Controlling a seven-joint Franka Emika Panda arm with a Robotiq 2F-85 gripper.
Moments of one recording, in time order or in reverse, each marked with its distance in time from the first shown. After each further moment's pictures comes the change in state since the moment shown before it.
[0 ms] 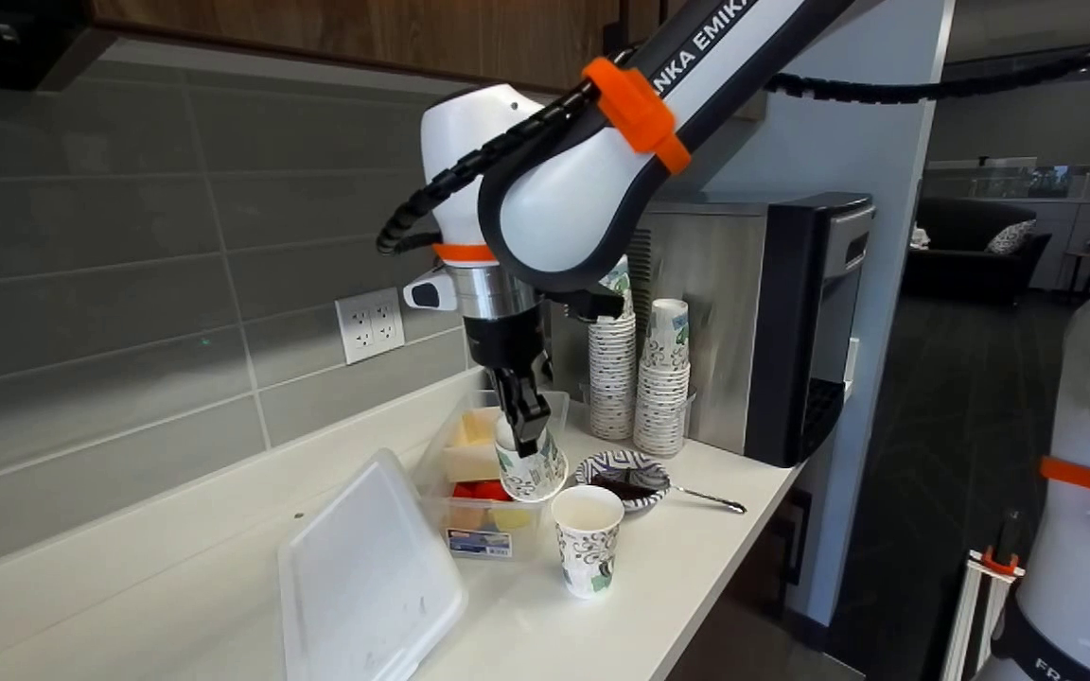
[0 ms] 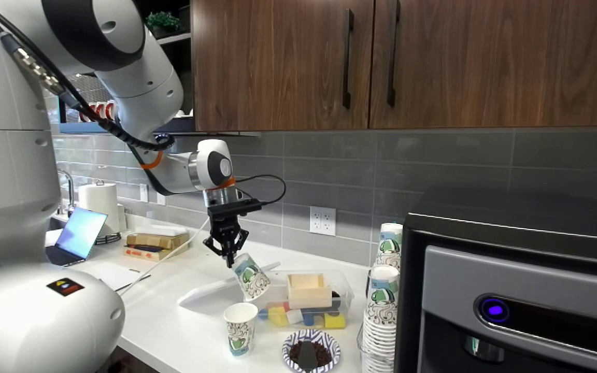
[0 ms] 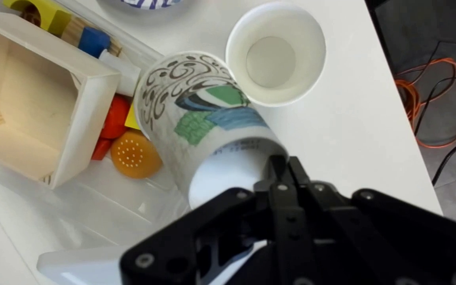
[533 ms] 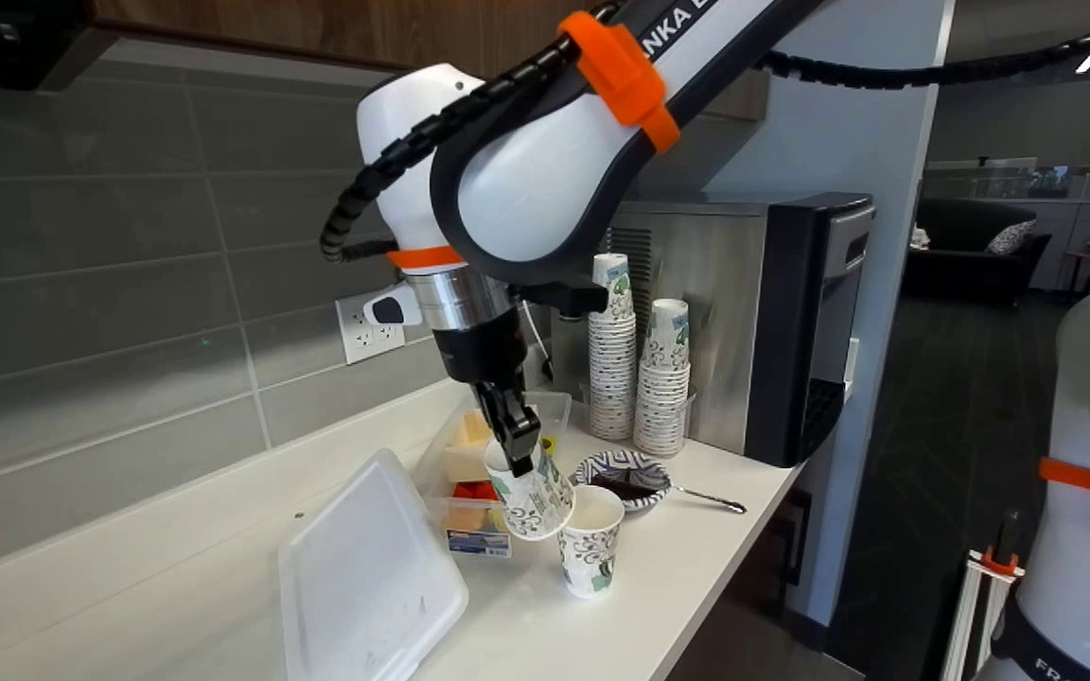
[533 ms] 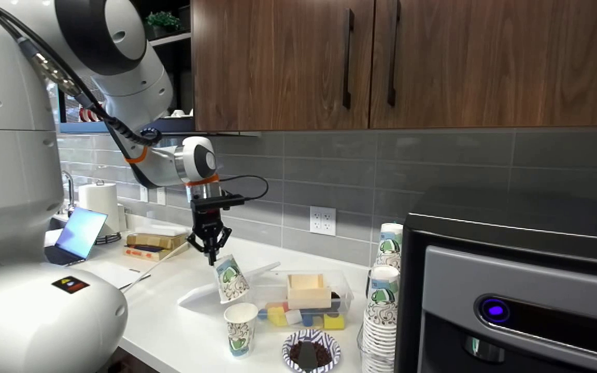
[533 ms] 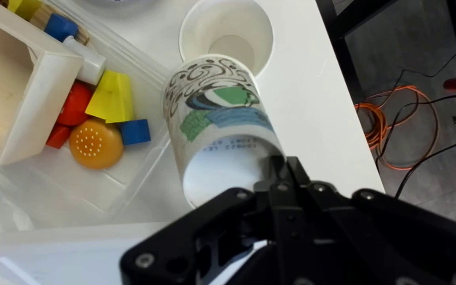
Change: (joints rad) arm 0.045 0.020 0.064 0.066 0.003 -0.155 0.038
